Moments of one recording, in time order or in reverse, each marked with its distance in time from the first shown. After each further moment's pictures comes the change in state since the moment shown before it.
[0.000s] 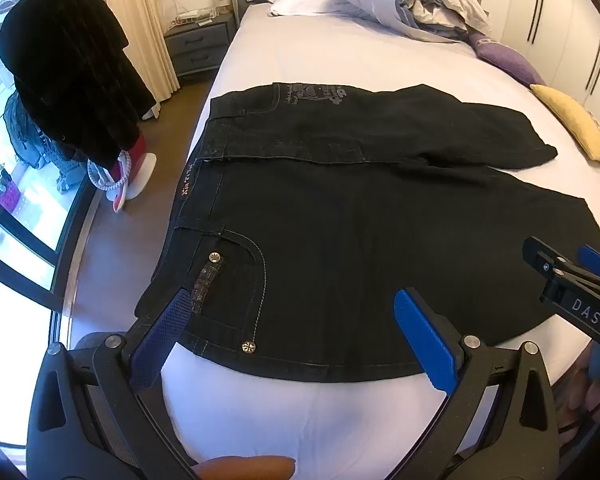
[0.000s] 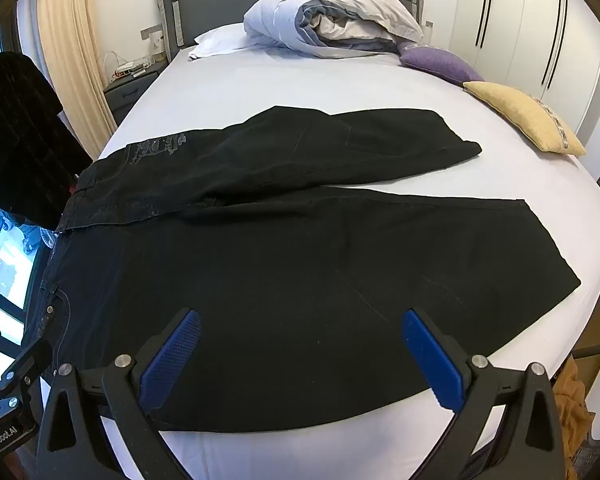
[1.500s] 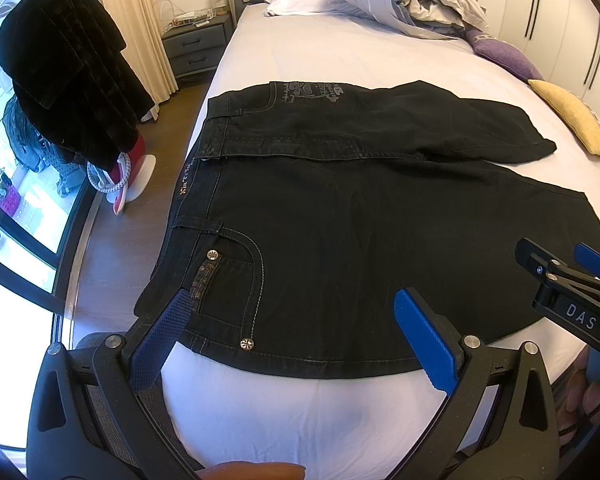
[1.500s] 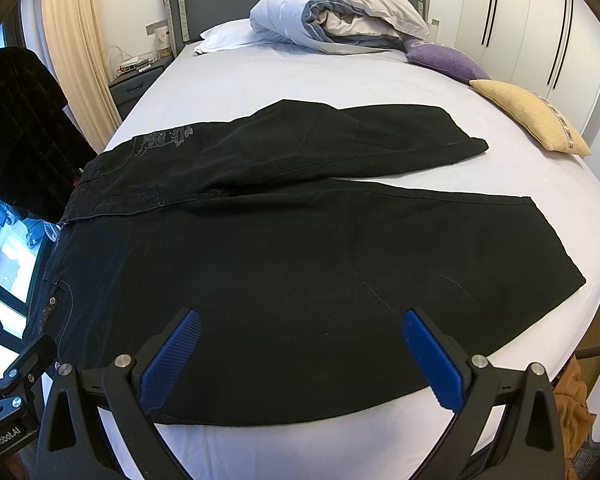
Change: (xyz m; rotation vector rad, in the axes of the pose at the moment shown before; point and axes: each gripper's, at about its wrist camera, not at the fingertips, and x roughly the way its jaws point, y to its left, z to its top) left arm -0.003 -0.006 -0.003 0.011 -0.004 0.008; right arm 0.005 0.007 -0.006 -0.009 0.009 0.006
